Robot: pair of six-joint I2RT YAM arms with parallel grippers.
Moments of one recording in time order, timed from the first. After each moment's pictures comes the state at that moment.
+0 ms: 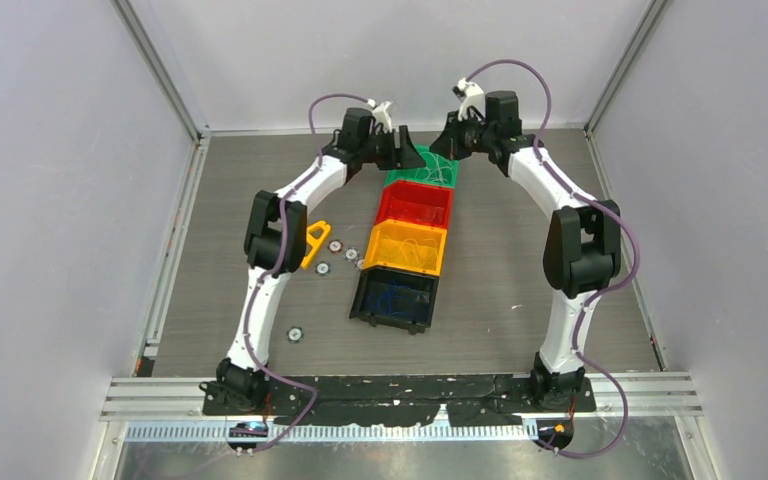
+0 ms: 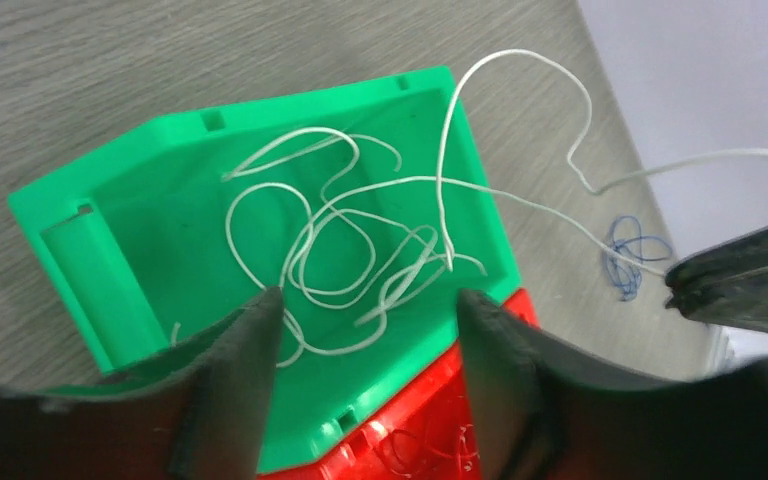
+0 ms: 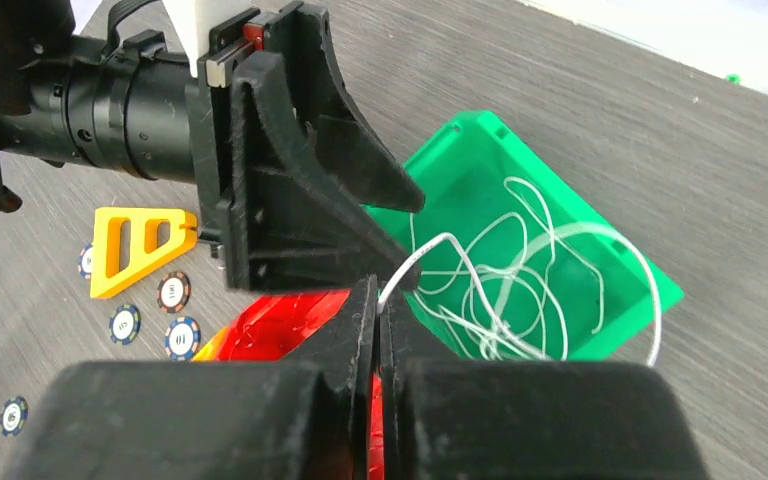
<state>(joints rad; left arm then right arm) -0.41 2.47 2.13 -0.15 0.57 -0.45 0.20 1.97 1.64 -0.15 -0.58 0.10</state>
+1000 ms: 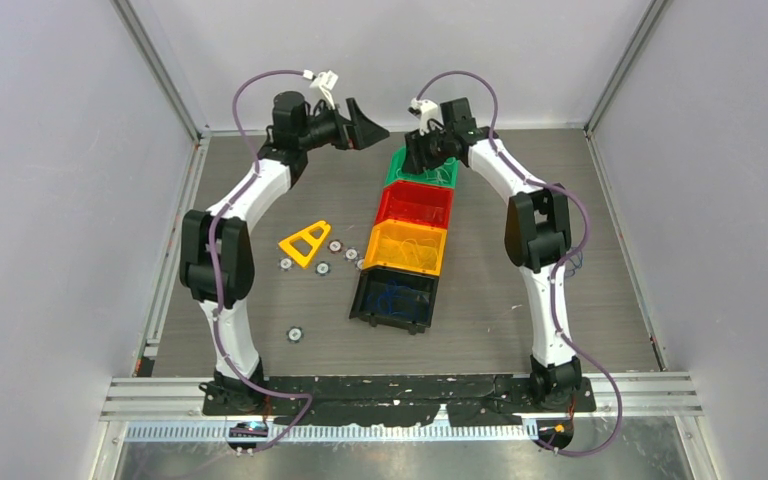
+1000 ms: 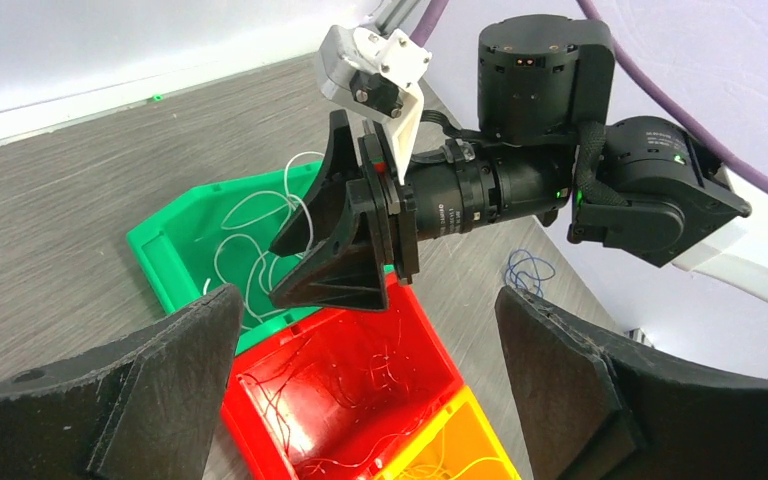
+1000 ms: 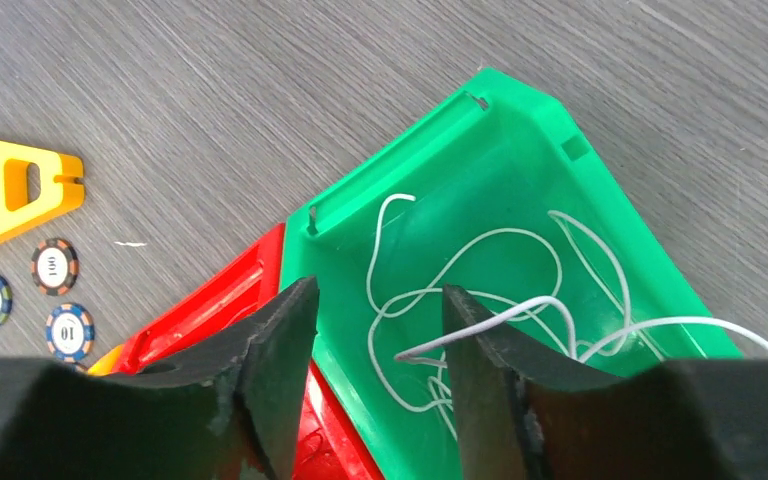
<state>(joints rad) -0.25 1.95 1.61 0.21 0.72 -0.51 0.31 2.35 2.07 -0.46 -0.49 -0.11</state>
